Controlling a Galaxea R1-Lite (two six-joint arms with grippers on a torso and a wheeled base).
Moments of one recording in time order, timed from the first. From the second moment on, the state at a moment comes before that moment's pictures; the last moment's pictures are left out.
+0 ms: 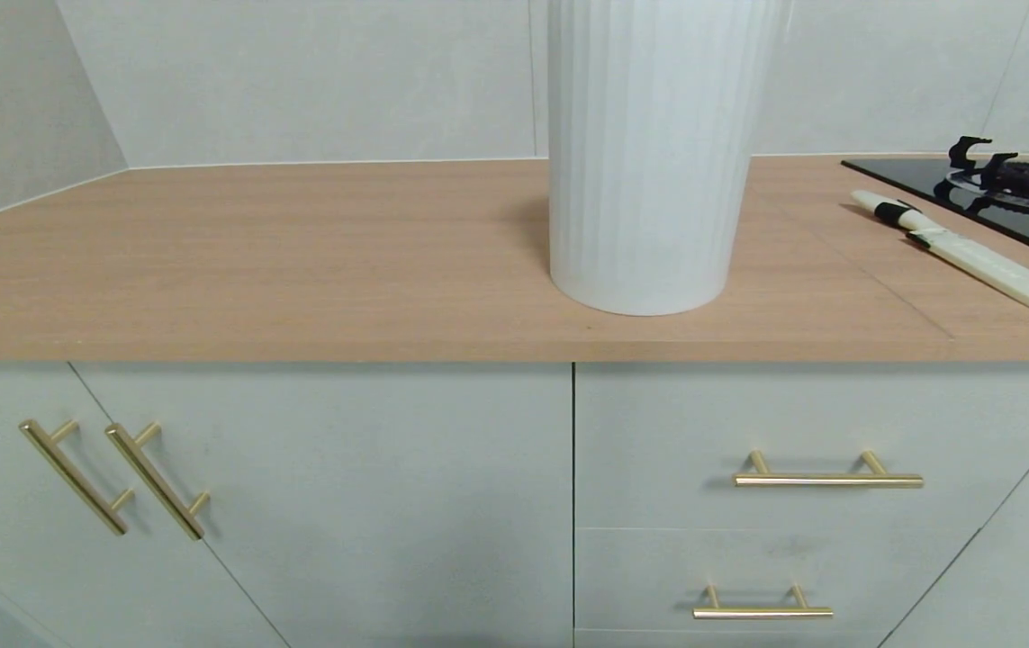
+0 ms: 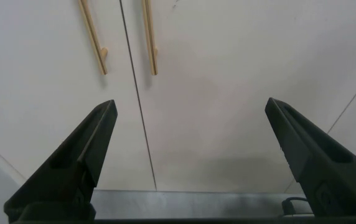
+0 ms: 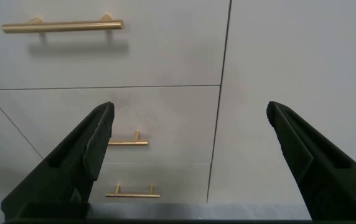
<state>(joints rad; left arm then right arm) 0.00 0.00 0.00 0.00 0.00 0.00 0.01 0.00 0.00 0.00 -0.01 0.03</state>
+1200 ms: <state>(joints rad) 0.00 0.00 0.00 0.00 0.00 0.00 0.01 0.00 0.00 0.00 -0.01 0.03</state>
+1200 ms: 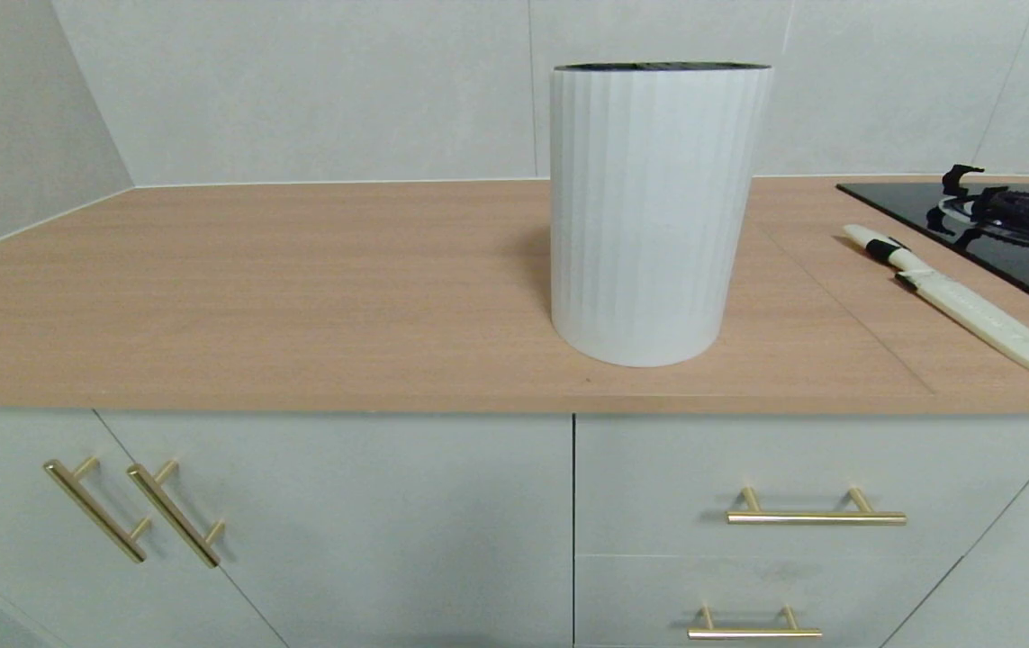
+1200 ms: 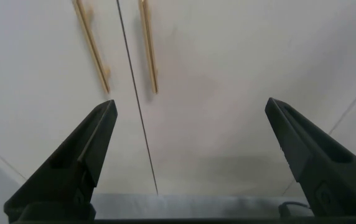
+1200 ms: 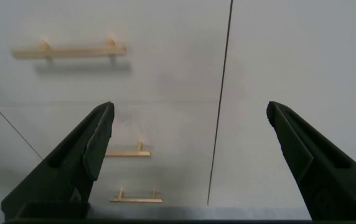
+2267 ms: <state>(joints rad) 0.00 0.00 0.00 0.00 0.00 0.00 0.01 0.00 0.00 0.00 -0.01 0.03</state>
